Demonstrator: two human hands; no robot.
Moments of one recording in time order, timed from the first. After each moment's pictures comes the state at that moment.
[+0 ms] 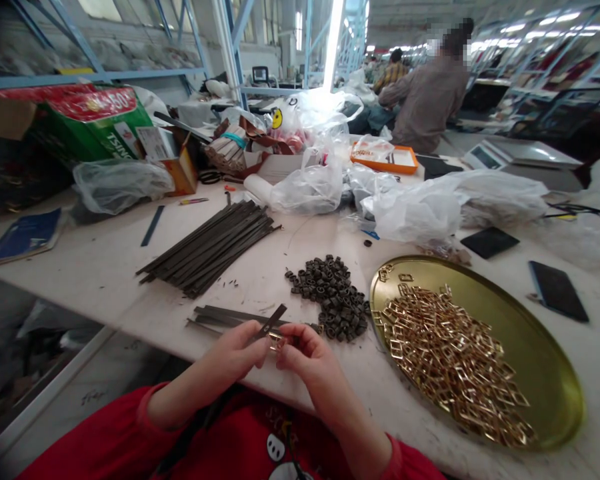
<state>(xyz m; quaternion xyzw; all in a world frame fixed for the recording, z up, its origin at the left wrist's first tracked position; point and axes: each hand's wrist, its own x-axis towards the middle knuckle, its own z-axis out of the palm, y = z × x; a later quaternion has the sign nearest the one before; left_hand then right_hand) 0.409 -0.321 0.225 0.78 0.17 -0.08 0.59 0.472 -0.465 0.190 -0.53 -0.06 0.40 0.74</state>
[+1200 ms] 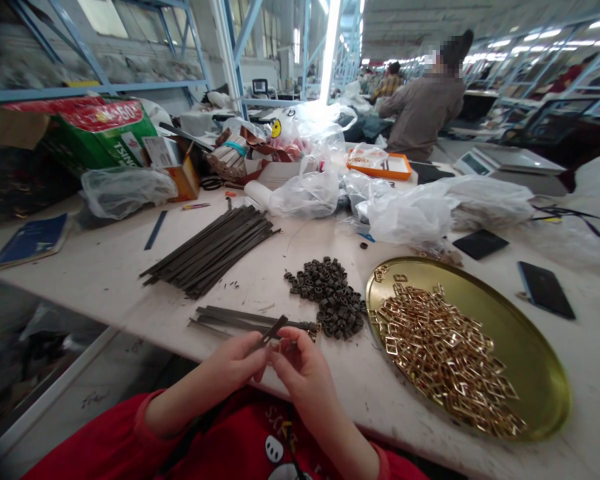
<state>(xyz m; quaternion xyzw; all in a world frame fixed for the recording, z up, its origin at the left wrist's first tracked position) 0.397 -0.328 0.227 0.79 0.13 -0.10 0.60 0.450 -0.465 0.190 -0.64 -0.17 0.26 0.70</state>
